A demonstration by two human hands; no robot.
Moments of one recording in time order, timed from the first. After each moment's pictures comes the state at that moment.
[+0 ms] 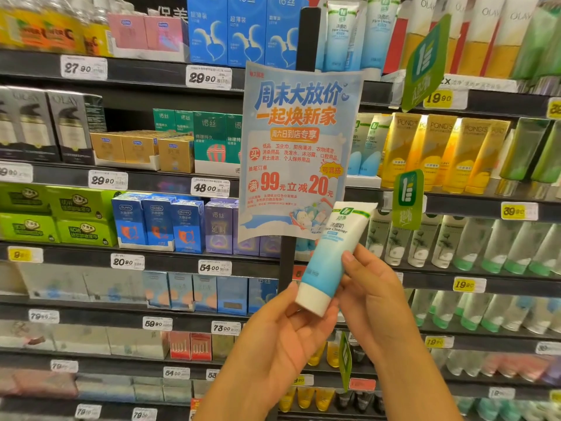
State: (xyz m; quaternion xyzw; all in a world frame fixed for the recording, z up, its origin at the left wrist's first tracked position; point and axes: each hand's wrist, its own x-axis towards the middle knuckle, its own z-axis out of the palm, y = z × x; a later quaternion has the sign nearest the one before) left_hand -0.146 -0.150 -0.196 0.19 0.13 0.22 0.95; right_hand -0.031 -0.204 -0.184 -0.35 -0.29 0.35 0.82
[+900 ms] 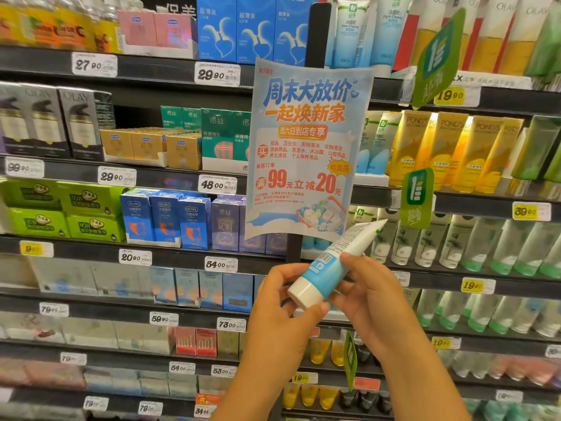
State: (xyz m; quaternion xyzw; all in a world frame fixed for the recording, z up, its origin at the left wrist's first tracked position) left_hand -0.143 -0.148 -0.211 0.61 0.20 0.41 0.65; right_hand -0.028 -0.200 -0.188 -0.40 -0.26 0.38 0.79
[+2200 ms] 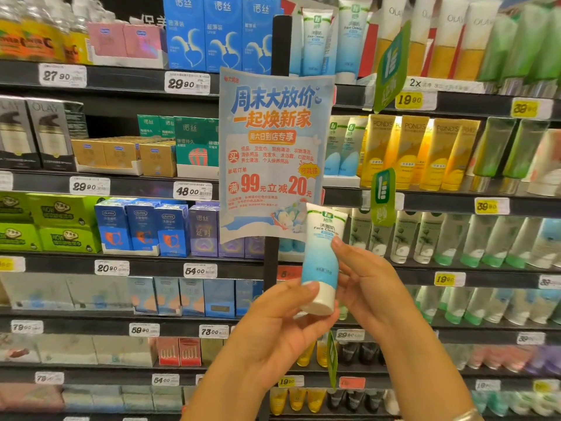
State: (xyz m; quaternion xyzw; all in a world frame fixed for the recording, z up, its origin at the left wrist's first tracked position) left_hand -0.127 -0.164 -0.191 0.32 0.13 0.22 0.91; right_hand 0.000 -0.225 -0.173 -0.45 -0.27 0.37 0.77
